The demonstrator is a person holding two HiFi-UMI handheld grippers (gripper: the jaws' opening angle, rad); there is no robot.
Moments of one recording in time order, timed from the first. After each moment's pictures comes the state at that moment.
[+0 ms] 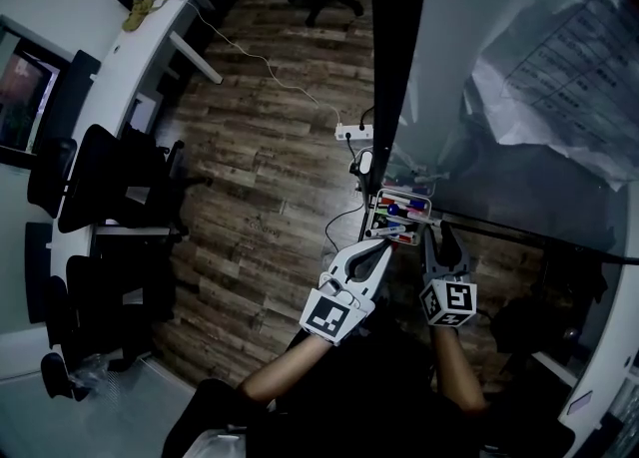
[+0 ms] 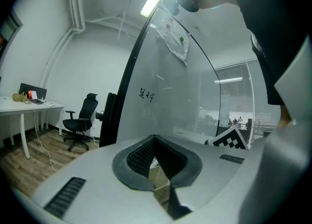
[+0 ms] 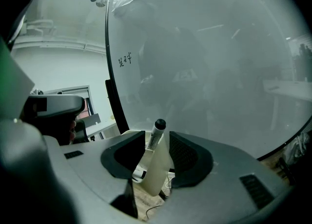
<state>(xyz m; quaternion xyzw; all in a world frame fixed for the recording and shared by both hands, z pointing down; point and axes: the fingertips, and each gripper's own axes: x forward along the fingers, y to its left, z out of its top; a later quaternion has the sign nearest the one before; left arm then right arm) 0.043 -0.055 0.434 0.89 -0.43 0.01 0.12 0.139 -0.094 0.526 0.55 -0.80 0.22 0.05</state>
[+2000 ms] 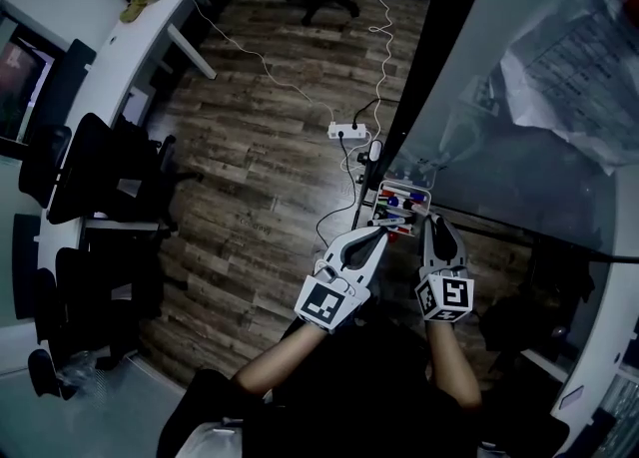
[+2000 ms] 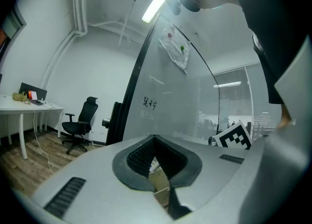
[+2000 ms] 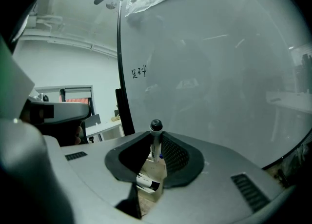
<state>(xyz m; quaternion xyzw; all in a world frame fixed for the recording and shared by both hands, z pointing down) 0.023 -0.056 0.423 0.89 -0.43 -0.02 0.12 0.124 -0.092 0.494 0.56 -0.81 0.17 0.04</state>
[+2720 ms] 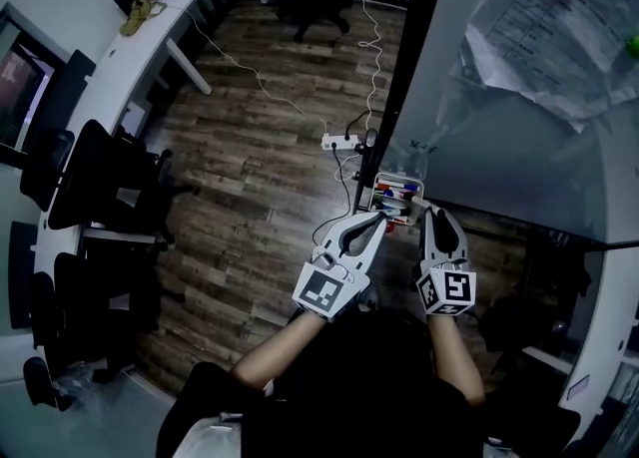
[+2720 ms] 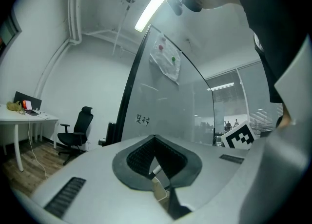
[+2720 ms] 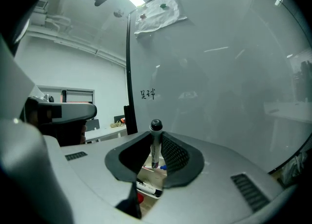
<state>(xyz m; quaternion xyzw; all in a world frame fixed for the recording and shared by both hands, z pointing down) 0.022 -0.043 0.381 0.91 -0.42 -0.04 0.07 0.128 -0.072 0.448 0.57 -0.81 0.12 0.01</state>
